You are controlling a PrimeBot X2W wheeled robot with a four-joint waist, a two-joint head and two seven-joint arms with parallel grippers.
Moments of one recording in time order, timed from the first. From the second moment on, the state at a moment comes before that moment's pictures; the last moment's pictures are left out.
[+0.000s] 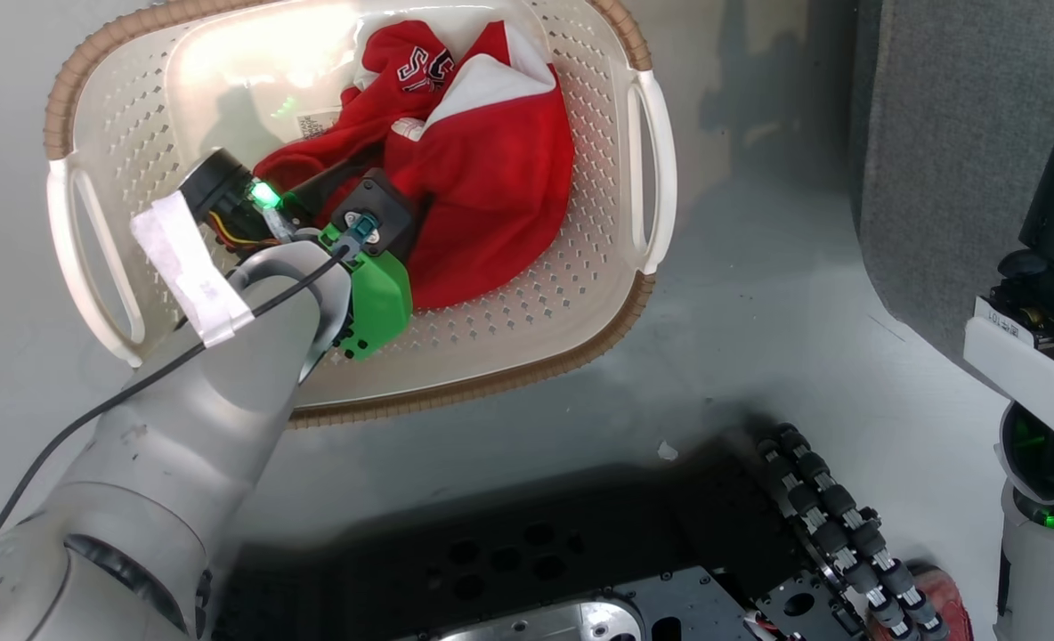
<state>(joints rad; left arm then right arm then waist) -1.07 0.14 -1.01 1.12 -0.31 -0.13 -0.26 -0.35 -0.05 -0.07 -0.48 0.09 0.13 -0.26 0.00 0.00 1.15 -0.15</state>
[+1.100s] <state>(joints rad) -0.89 0.18 -1.14 0.89 -0.67 -0.13 -0.26 -0.37 -0.05 -0.04 -0.37 0.08 0.13 -0.26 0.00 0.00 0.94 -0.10</state>
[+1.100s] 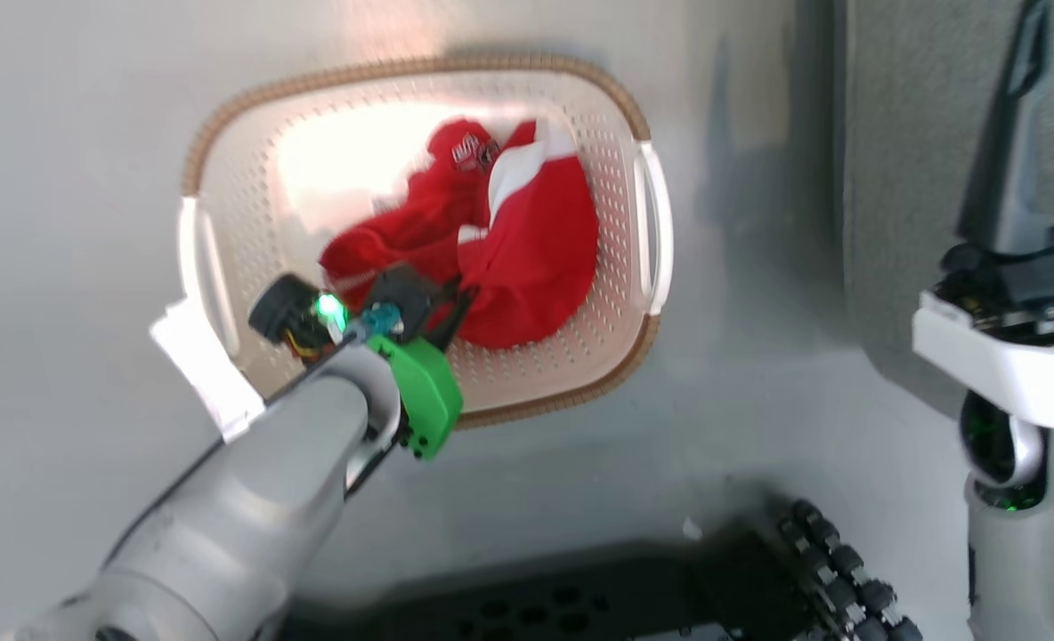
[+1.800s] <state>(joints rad) -0.41 0.14 -0.65 0.65 -0.52 -0.13 -0.26 -0.05 -0.05 0.08 -0.10 0.12 0.13 -0.26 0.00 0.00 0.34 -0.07</state>
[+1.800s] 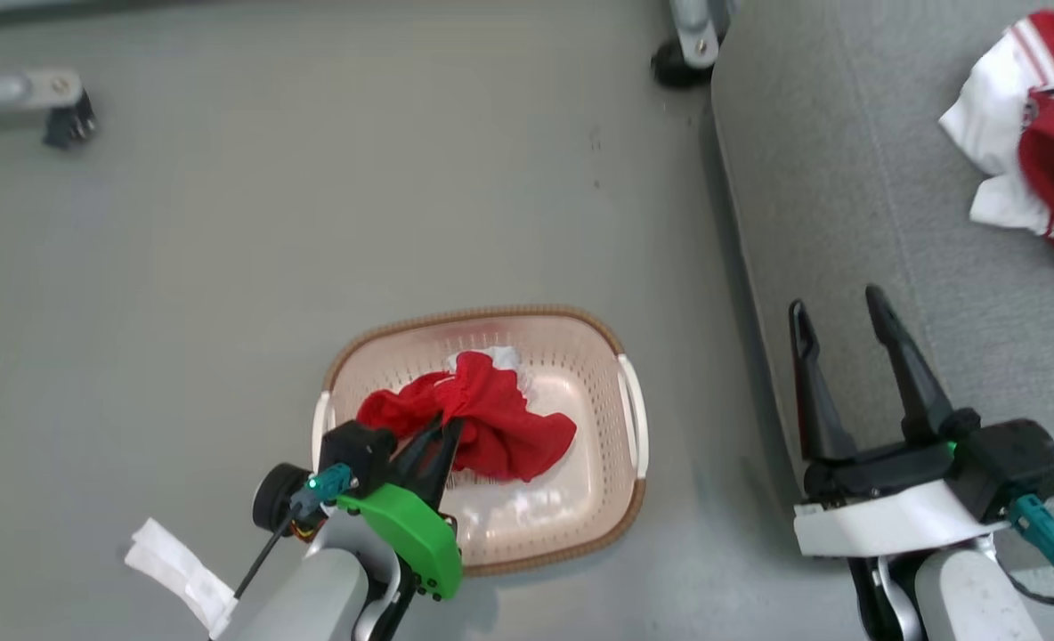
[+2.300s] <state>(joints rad) -0.31 0.09 -0.42 0.30 -0.48 -0.13 -0.26 0.01 -0.05 0.16 -0.05 0.12 0.13 -0.26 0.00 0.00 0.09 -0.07</state>
